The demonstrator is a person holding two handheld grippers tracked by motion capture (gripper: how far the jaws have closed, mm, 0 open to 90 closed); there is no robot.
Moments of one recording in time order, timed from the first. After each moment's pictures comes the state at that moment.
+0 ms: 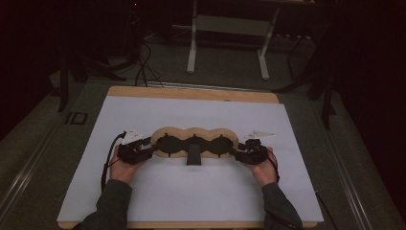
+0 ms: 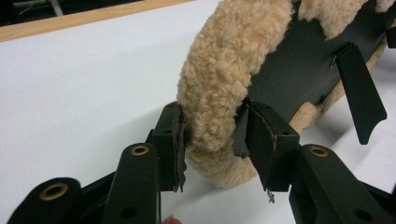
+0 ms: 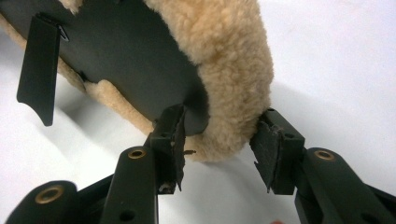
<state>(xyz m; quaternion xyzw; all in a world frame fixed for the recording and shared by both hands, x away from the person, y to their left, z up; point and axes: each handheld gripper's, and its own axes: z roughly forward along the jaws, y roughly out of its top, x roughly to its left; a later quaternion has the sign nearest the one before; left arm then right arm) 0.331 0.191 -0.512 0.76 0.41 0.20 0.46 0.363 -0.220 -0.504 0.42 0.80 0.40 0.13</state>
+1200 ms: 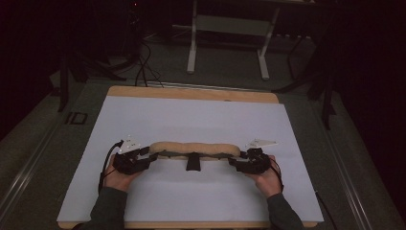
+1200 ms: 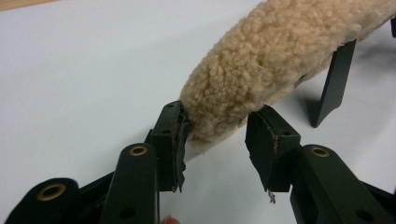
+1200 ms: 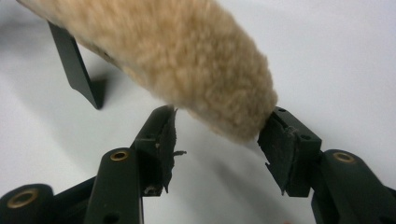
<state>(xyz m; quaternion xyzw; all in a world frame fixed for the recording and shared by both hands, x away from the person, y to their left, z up) 0.301 0.194 -0.511 0.78 0.41 0.17 0.44 0.335 -0.224 -0.505 0.40 0.82 0.40 0.11</state>
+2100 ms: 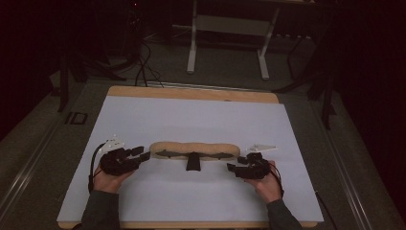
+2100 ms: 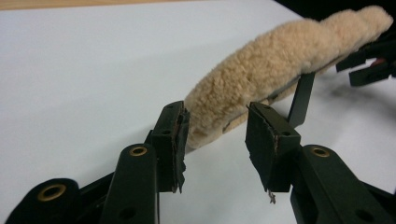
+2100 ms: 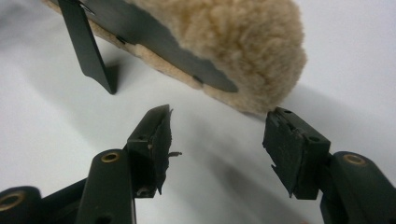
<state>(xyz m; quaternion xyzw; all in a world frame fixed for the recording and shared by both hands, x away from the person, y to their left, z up) 0.288 0.224 -0.497 0.74 0.43 0.13 0.51 0.322 -0.223 -0.511 0.42 0.81 0.39 0.09</state>
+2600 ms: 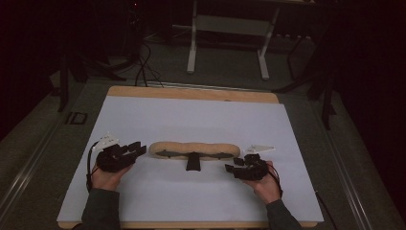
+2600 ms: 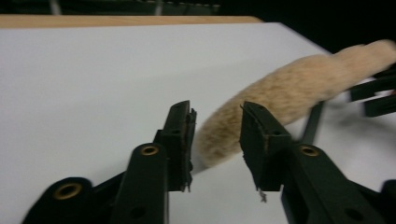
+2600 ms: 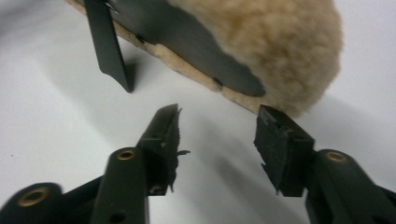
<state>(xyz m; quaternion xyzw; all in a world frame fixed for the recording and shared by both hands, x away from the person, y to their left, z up) 0.292 0.228 -0.495 0.71 0.45 0.18 0.51 0.316 -0.215 -0.508 0.39 0.83 0.40 0.09</state>
